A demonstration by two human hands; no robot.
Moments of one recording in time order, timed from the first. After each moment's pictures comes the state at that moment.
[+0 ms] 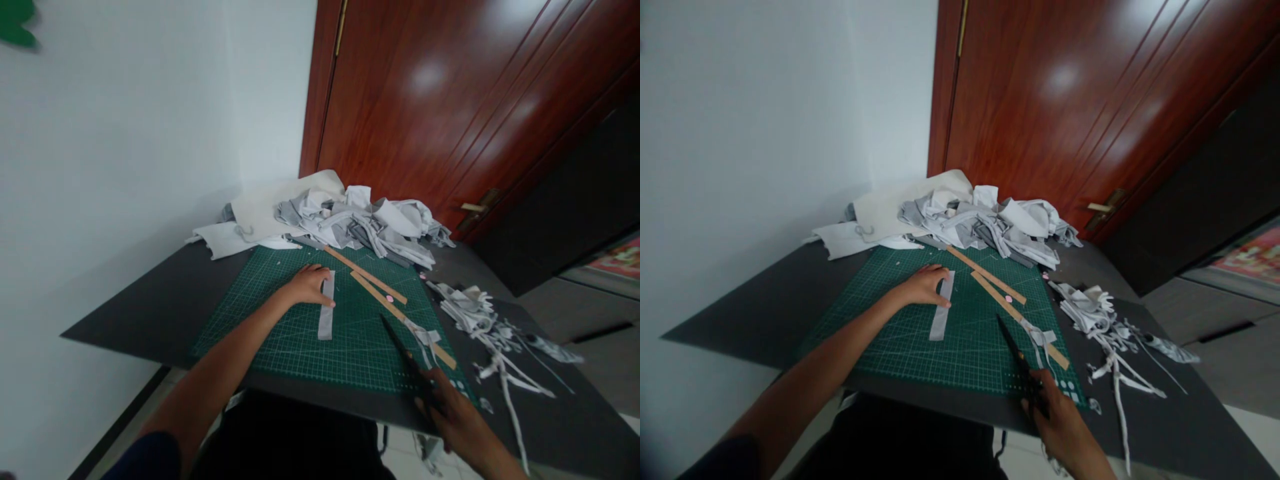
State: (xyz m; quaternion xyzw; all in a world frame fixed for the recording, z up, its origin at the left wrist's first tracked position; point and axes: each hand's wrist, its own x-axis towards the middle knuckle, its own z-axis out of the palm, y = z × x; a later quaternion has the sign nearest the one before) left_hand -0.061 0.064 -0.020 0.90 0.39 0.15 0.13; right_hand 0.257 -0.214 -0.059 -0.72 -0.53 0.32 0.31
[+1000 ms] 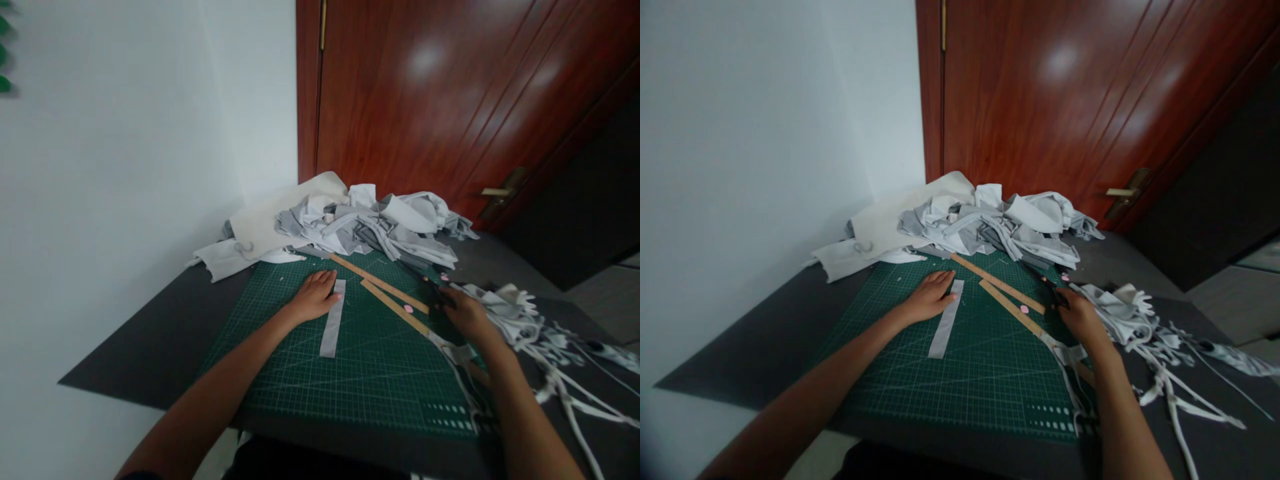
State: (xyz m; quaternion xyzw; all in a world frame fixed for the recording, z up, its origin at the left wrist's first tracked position) left_hand -0.060 0.083 -0.043 0.90 0.39 0.18 0.06; right_hand 0.361 -0.006 -0.057 -0.70 -0.67 -0.01 0.26
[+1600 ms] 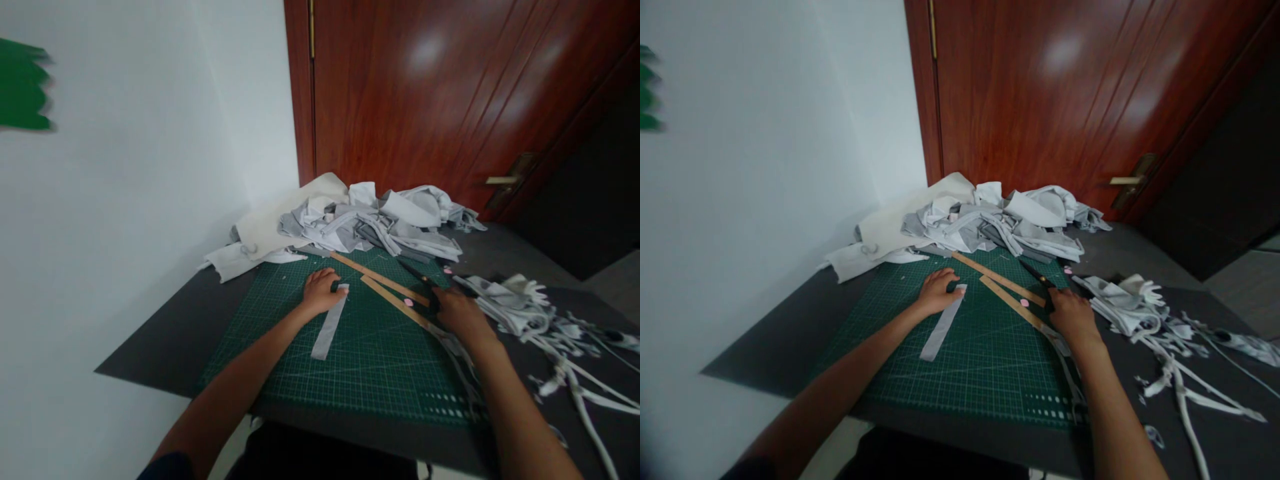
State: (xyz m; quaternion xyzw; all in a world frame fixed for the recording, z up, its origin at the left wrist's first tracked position) left_hand -0.032 0.072 -0.036 0.81 0.53 0.21 0.12; right_hand 0.304 -0.025 -0.036 -0.75 -0.66 -0.10 0.03
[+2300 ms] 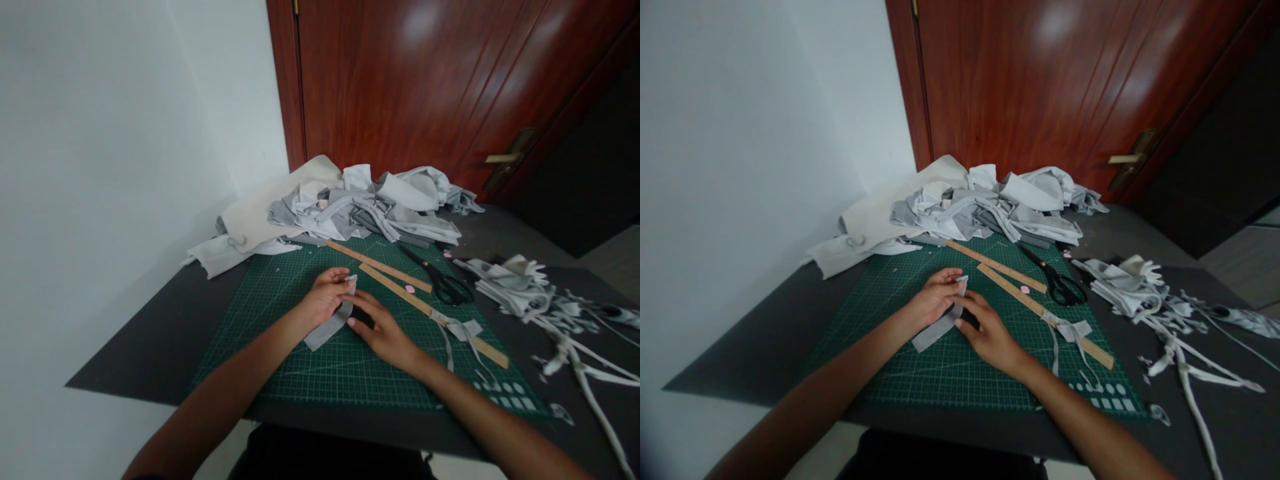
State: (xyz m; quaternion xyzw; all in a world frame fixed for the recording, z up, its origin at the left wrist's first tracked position) left_hand -0.006 0.036 -0.028 0.36 0.31 0.47 0.75; right_hand 0.138 -0.051 -0.054 -0.40 -0.72 0.30 0.48
